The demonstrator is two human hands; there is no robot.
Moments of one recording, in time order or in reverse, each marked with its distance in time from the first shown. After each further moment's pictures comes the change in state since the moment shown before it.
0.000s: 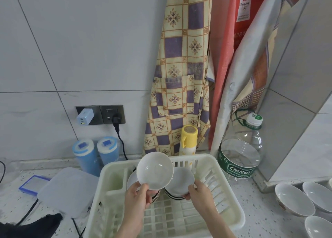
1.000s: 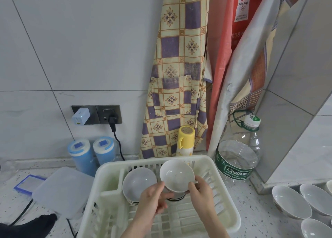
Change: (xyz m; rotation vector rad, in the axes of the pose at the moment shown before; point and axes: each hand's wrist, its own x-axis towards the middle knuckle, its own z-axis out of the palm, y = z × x) left_hand 0.005 -0.019 0.038 0.009 -0.265 -0.156; right_hand -0.001 0.001 -0.005 0.319 0.171 -0.152
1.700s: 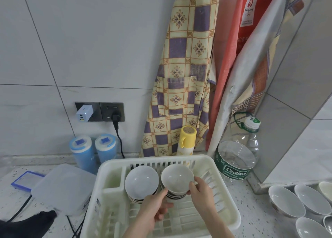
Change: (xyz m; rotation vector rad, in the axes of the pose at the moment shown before) left_hand 0.008 -0.012 -0.005 0.094 0.085 -0.333; right_hand 0.005 0.015 0.004 -0.219 -0.023 0.044
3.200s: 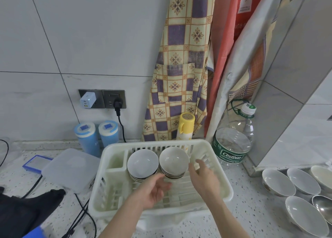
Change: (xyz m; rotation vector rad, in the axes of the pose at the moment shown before) left_hand -0.027 0.001 -0.014 -0.301 -0.232 -0.128; right_hand -0.035 -0.025 -0.028 -0.329 0.034 0.026
